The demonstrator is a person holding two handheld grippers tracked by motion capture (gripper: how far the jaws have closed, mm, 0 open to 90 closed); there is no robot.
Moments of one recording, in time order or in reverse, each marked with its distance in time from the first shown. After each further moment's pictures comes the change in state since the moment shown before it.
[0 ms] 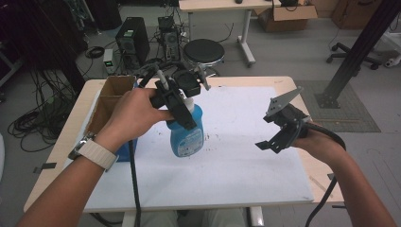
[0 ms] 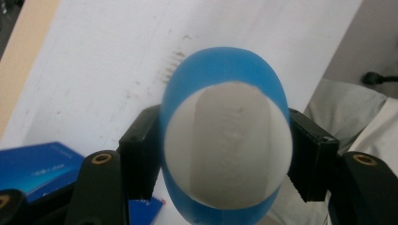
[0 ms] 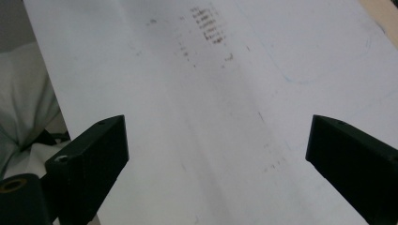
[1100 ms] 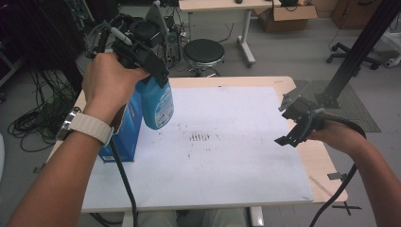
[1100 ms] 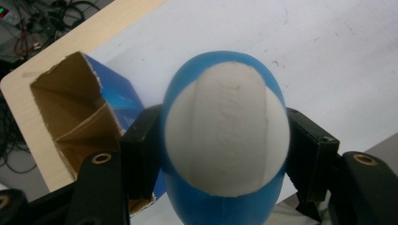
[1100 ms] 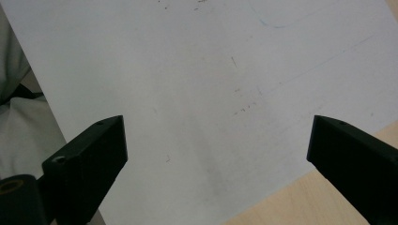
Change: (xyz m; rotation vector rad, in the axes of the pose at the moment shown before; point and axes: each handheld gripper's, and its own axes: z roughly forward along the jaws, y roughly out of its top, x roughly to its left) left arm 0.062 -0.019 -0.061 -0.052 0.186 -0.522; right arm -0.028 -0.016 -0.018 0.170 -0.032 -0.001
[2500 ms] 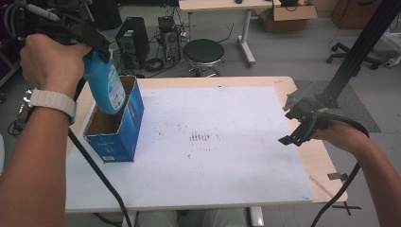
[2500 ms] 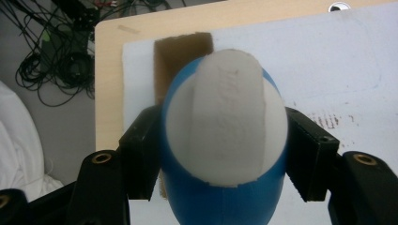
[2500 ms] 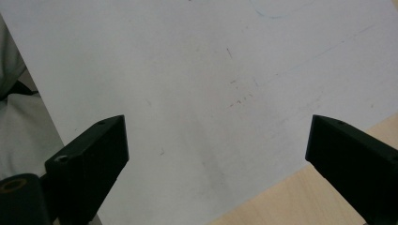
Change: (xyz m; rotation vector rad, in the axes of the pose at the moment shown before) left arm 0.101 -0.031 -0.030 -0.054 0.177 -0.406; right arm -0.009 -0.011 0.002 0.002 0.008 0.008
